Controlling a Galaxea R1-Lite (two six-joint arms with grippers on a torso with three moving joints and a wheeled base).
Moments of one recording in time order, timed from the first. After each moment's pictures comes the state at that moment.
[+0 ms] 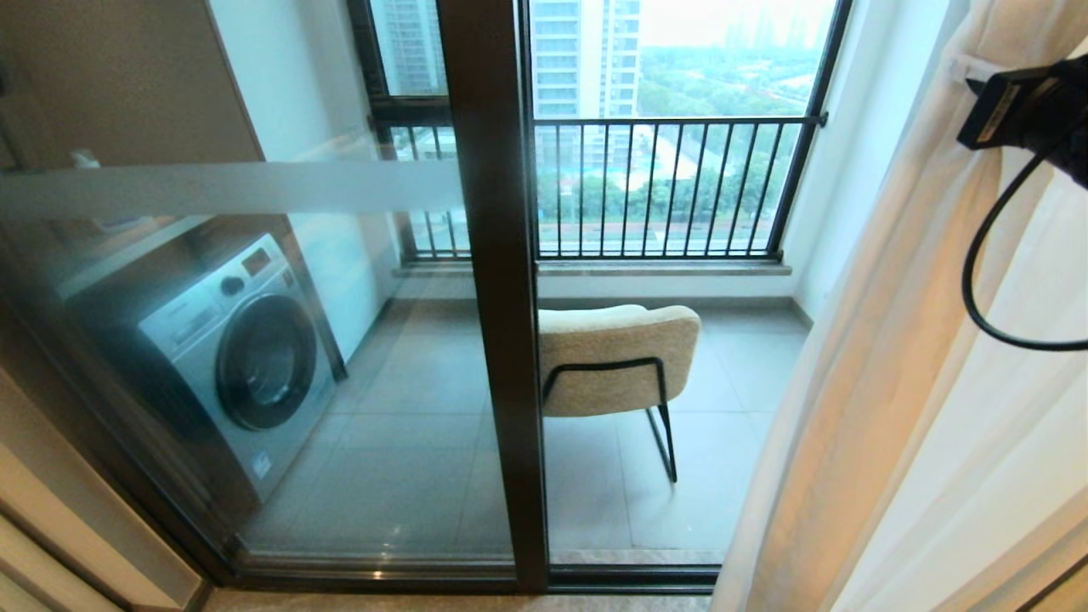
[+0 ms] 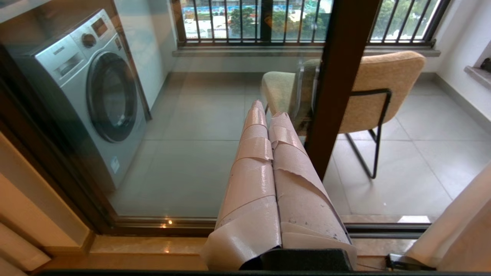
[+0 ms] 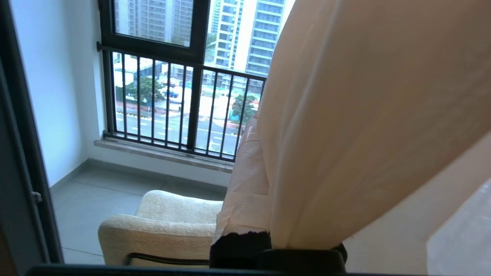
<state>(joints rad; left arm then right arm) 0.00 0.00 0.00 0.00 0.00 -0.01 0.03 1.56 -1.18 -0.74 0.08 -0.14</state>
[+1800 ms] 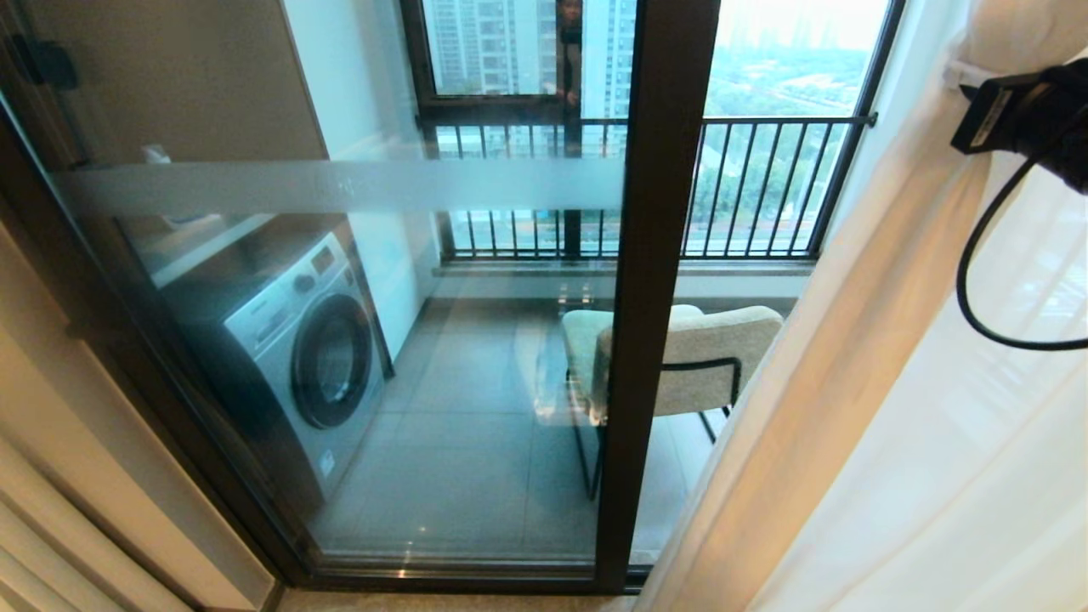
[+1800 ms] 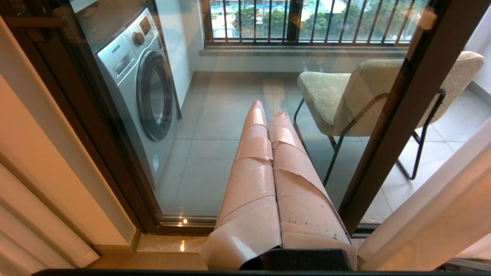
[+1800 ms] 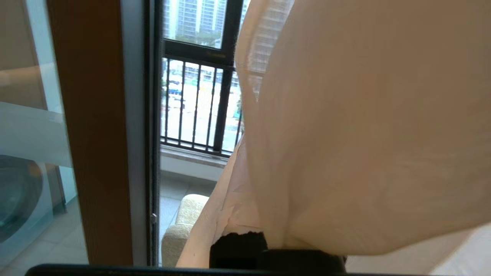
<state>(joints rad) 0.00 0.00 0.00 0.00 0.00 -0.01 0.03 1.57 -1.18 -0.74 0.08 -0.14</state>
